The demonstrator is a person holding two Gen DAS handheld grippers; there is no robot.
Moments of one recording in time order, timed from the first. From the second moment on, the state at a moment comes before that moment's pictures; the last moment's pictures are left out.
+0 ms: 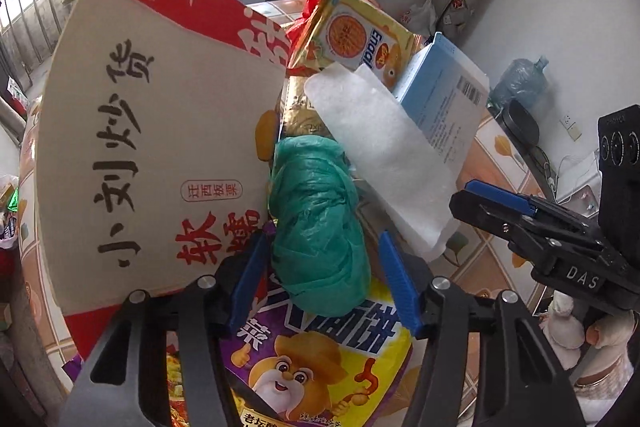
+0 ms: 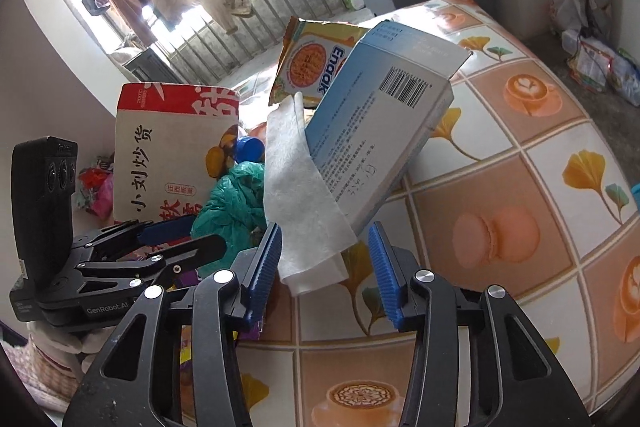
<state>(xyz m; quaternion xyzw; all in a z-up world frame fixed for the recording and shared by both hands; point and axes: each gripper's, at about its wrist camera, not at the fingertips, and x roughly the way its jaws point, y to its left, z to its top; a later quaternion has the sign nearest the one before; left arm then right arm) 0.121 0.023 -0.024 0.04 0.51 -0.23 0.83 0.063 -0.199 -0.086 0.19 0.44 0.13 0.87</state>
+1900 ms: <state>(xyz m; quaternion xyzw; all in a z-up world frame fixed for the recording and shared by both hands) 0.100 -0.291 0.104 0.10 0.44 -0.48 0.75 -0.079 -0.436 -0.014 0.31 0.19 -0.09 0.93</state>
